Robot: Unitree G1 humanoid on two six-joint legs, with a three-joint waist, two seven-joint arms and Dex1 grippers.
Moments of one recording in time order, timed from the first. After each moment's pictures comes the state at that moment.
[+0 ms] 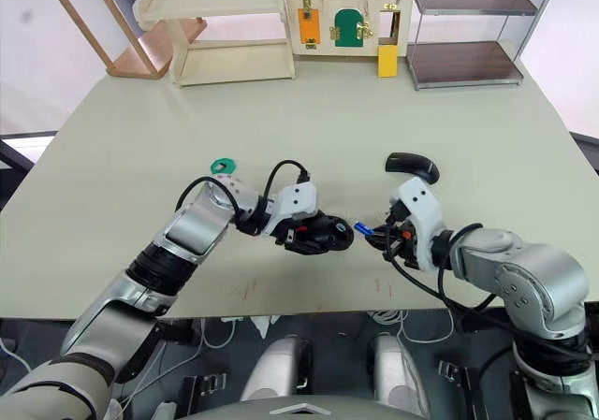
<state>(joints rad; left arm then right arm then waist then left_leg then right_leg) -0.68 0.56 -0.47 0.08 0.01 0.49 -1.27 -0.34 -0.48 -0.04 -0.67 0.71 1.48 0.42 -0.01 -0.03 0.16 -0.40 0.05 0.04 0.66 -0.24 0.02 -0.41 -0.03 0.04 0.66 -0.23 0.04</state>
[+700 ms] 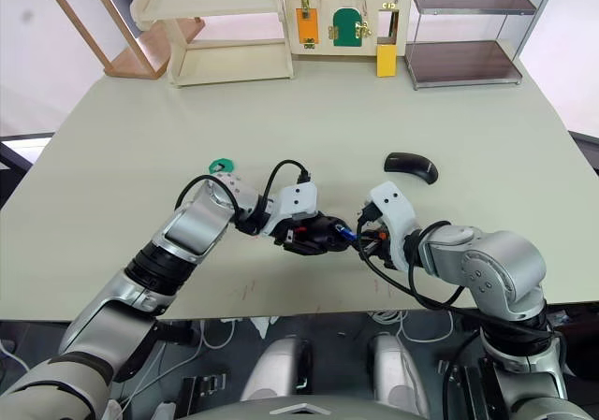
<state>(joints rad) -0.68 0.57 -0.48 0.05 0.03 0.54 -1.28 -0.42 -0.35 0.04 -0.59 0.66 1.57 0.30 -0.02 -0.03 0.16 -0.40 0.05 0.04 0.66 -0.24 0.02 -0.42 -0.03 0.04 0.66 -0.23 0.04</state>
